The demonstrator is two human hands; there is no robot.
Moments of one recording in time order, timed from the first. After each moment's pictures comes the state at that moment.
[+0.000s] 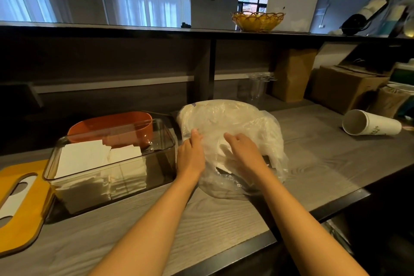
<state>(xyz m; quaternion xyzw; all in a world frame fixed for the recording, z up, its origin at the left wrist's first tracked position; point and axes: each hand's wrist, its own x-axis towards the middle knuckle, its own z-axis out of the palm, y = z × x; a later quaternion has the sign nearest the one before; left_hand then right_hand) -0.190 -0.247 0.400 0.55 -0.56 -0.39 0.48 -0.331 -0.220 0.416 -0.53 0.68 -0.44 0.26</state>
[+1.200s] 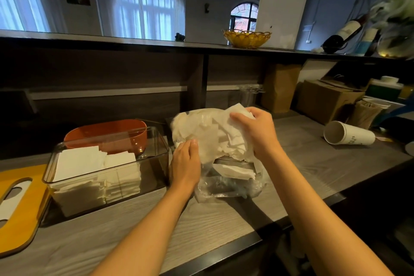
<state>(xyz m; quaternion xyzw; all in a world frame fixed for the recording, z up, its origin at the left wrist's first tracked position) -0.190 -0.220 0.411 0.49 -0.62 -0.34 0.51 -0.343 -0.184 0.510 -0.48 0.56 -0.62 0.25</state>
